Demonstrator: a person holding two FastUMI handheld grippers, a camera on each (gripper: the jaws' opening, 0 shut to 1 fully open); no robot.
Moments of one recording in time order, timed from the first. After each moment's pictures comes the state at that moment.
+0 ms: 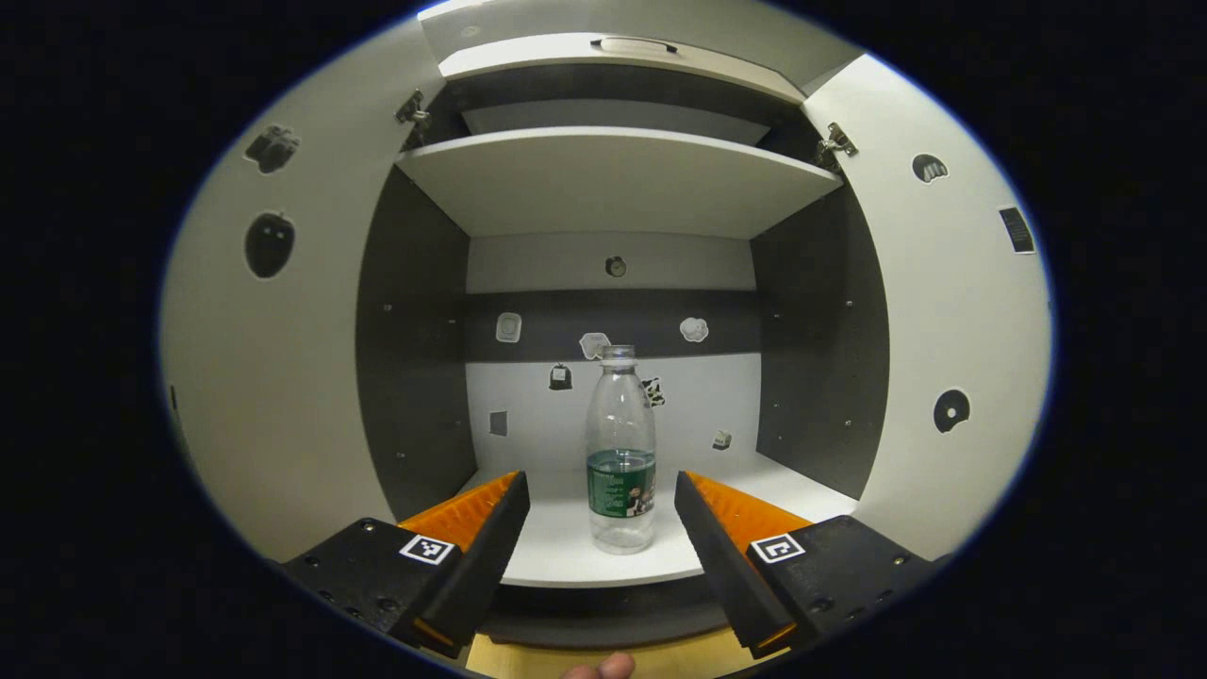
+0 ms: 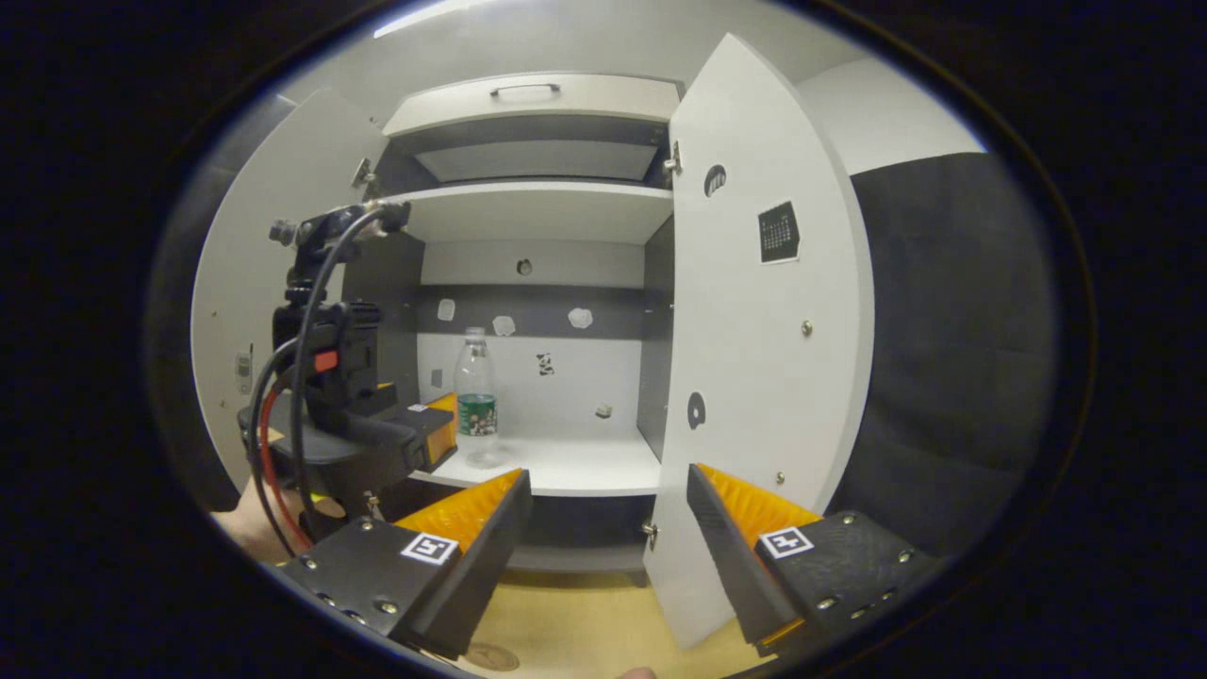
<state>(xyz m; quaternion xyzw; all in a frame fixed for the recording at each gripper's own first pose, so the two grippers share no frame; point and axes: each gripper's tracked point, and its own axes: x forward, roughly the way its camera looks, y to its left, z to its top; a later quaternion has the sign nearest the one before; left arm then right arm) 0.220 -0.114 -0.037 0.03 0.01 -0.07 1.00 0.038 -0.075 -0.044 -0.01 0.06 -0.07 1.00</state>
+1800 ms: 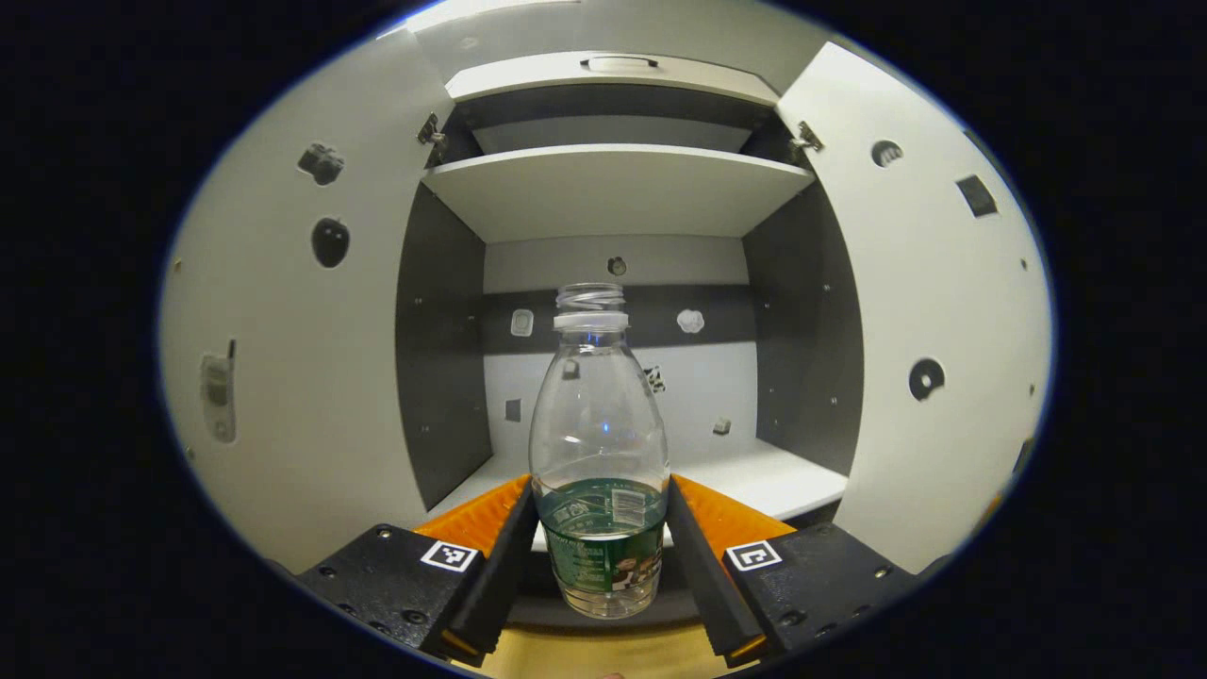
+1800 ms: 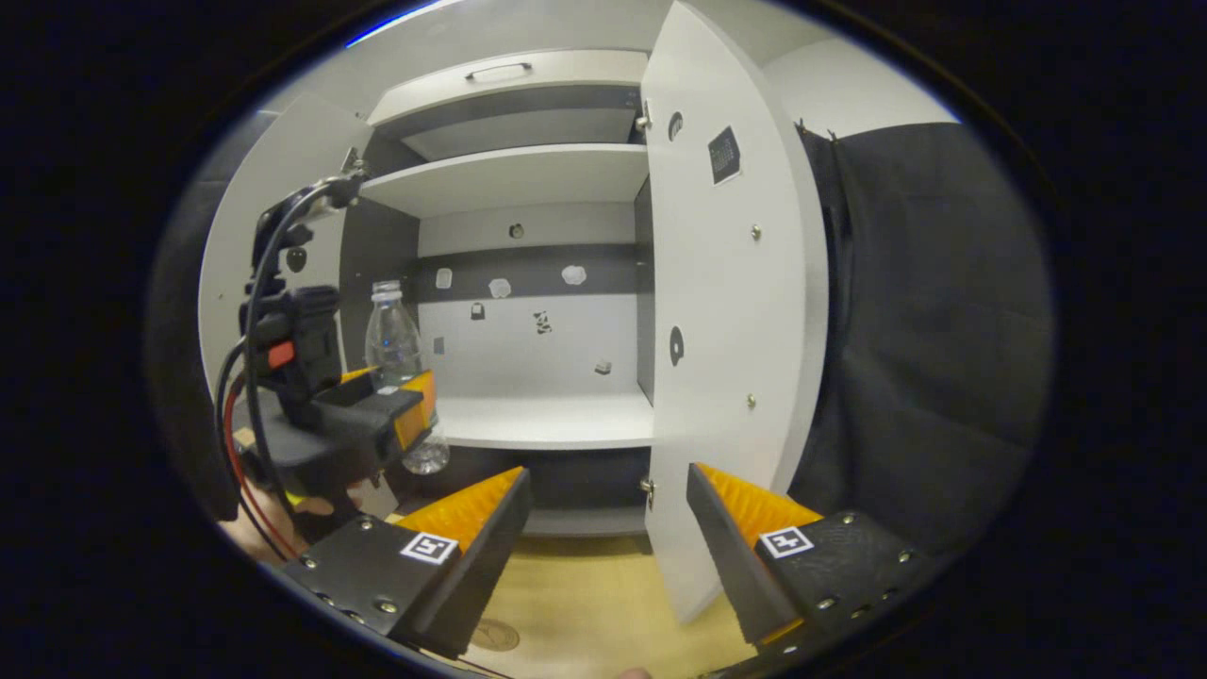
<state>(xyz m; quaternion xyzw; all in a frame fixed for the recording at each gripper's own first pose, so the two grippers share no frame) 0.132 -0.112 -0.076 0.05 0.01 -0.05 1.00 0.004 -0.099 -0.088 0.02 0.12 -0.04 0.99</state>
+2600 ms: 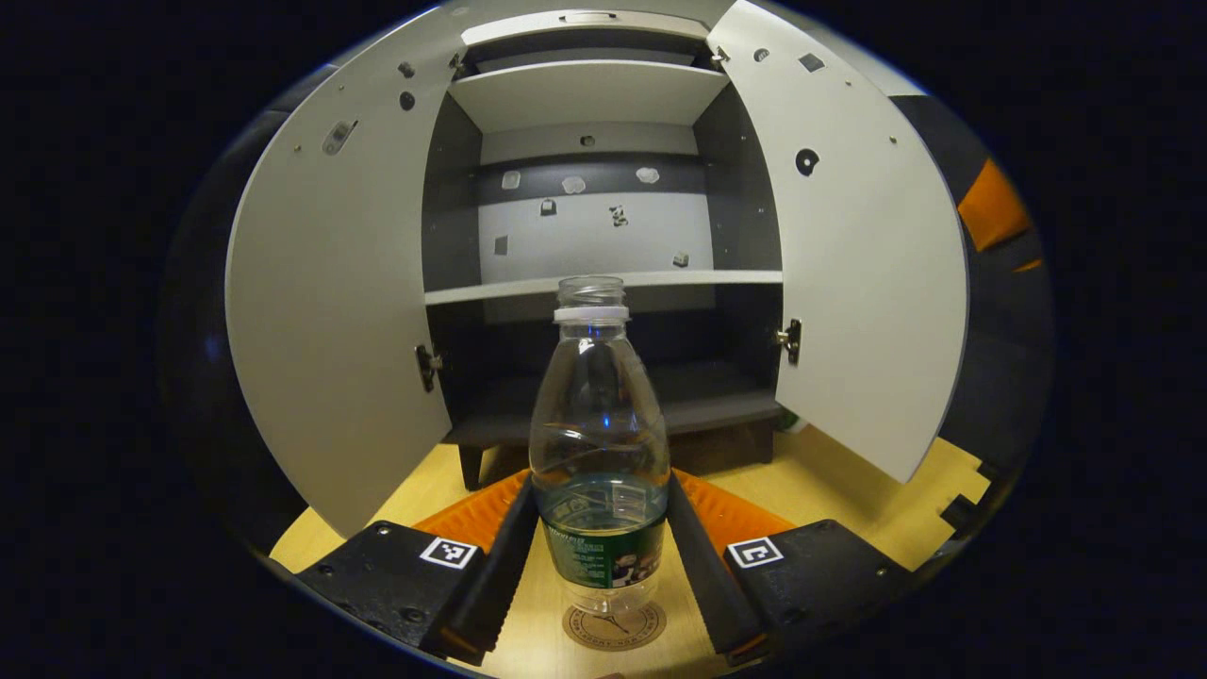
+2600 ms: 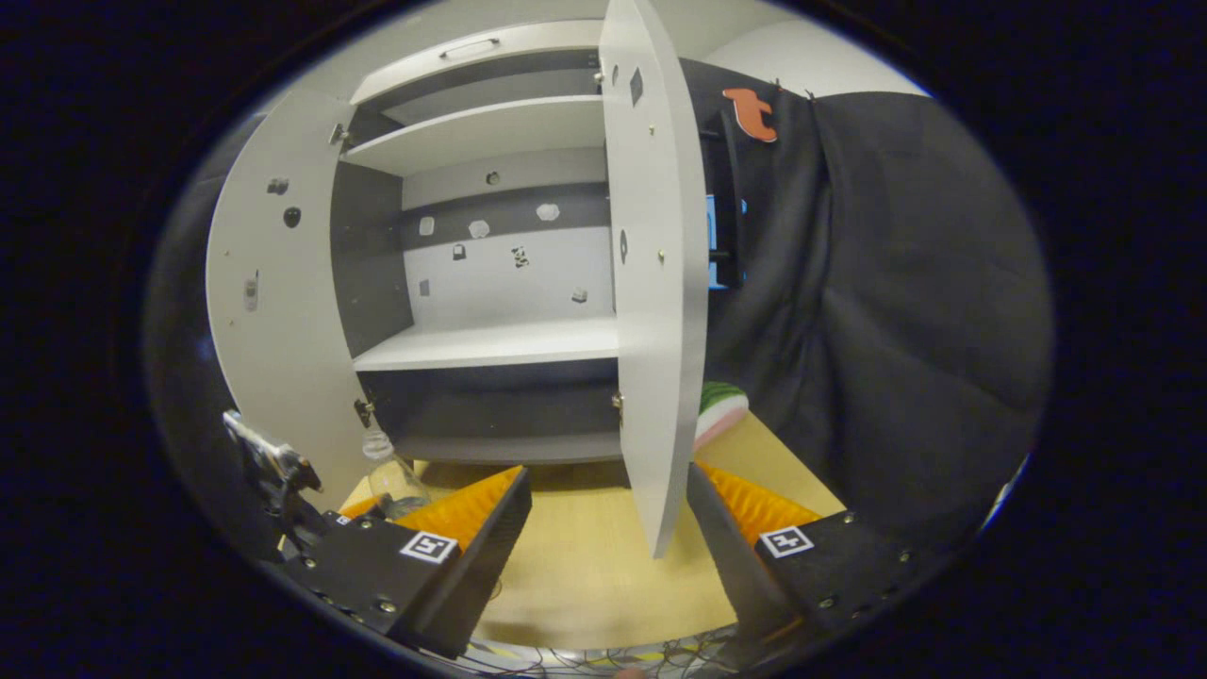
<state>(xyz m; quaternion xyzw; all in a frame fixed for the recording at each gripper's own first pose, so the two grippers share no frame) 0.000 -0.120 -0.306 0.05 0.15 -0.06 0.99 -0.060 -0.133 -0.162 0.05 0.21 -0.06 0.98</state>
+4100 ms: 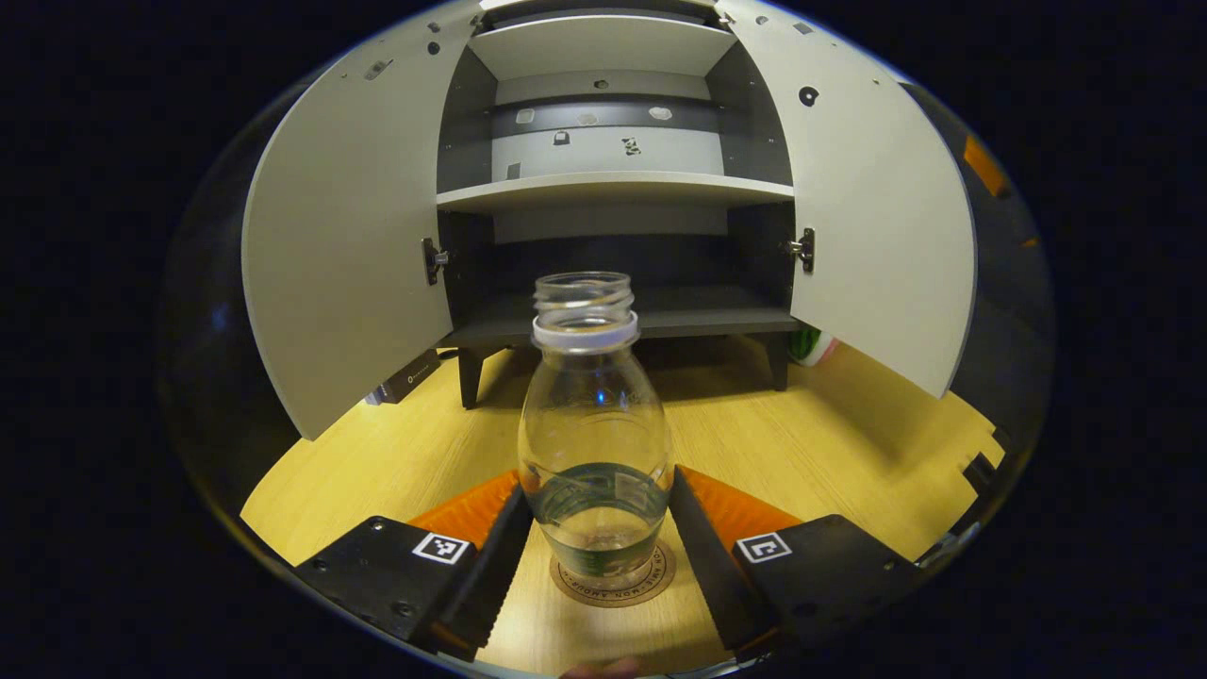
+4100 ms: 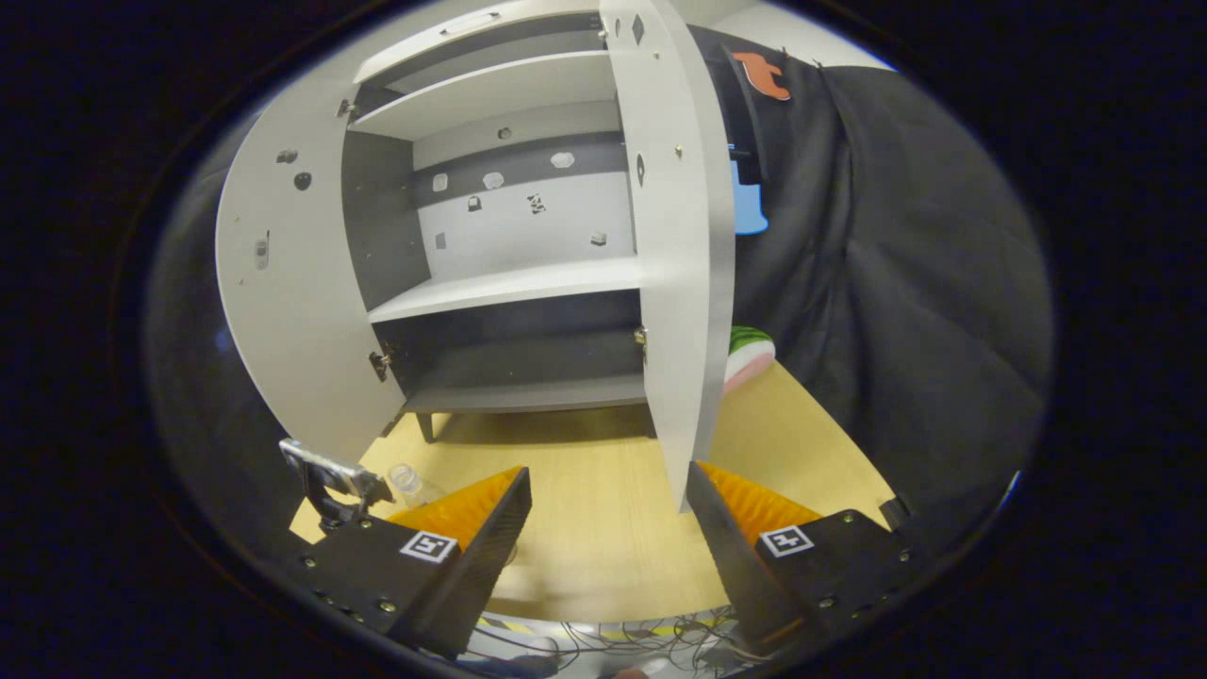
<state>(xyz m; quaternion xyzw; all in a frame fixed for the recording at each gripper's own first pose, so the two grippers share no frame) -0.027 -0.112 -0.373 0.03 0.20 -0.04 0.98 -0.077 -0.118 -0.211 0.05 0.27 -0.02 0.96</state>
